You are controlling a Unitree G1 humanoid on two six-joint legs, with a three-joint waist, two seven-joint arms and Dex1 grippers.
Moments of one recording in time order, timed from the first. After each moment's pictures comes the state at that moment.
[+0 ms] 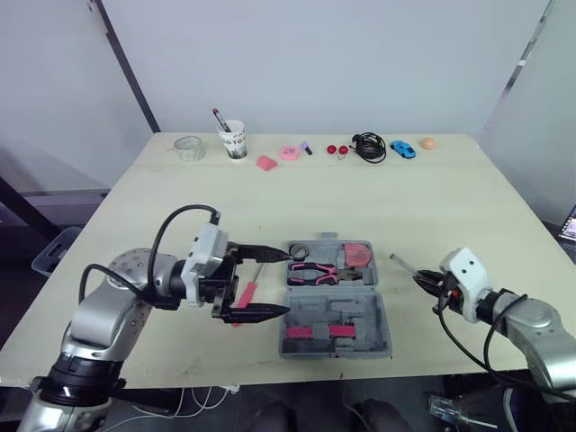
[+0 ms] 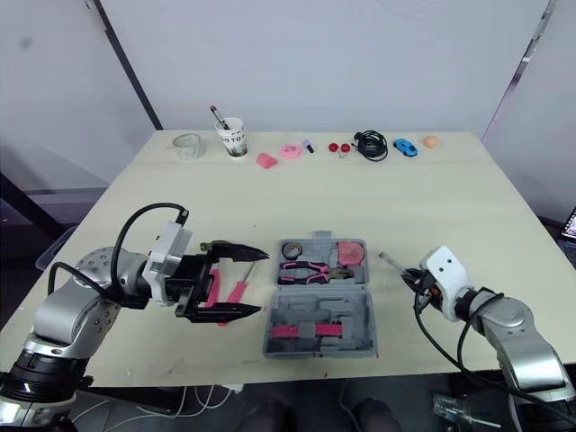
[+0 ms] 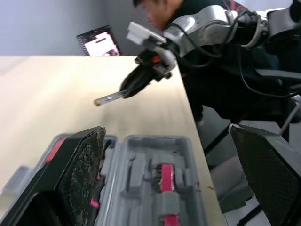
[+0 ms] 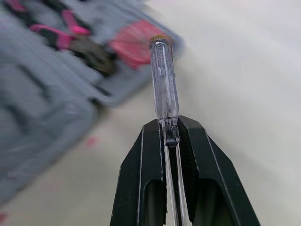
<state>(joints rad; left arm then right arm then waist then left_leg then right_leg) -0.24 0.81 0.08 -0.21 -0.64 0.32 -1.38 -0.14 -0.69 0.04 -0.34 0.25 0.57 0.80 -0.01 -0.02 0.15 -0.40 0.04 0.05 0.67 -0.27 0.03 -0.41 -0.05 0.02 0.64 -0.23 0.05</state>
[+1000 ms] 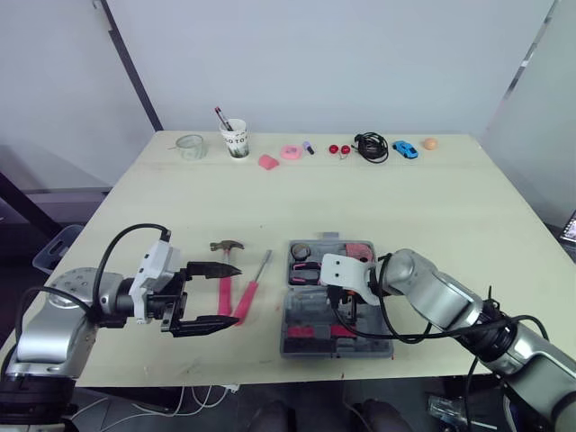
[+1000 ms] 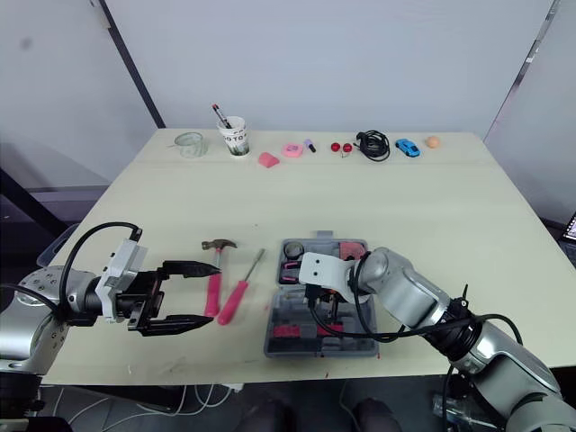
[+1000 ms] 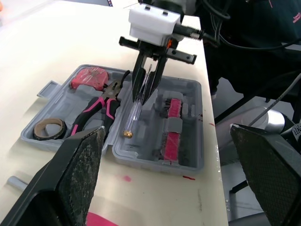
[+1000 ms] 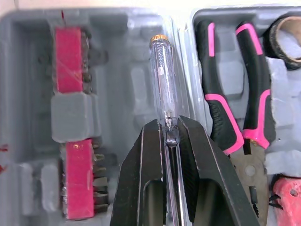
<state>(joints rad) -0.10 0.91 0.19 -0.05 -0.58 0.19 -1.50 -0.72 -0.51 0.75 -0.16 -0.03 0.78 0.90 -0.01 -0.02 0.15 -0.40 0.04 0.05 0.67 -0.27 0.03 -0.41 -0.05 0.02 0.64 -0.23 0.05</state>
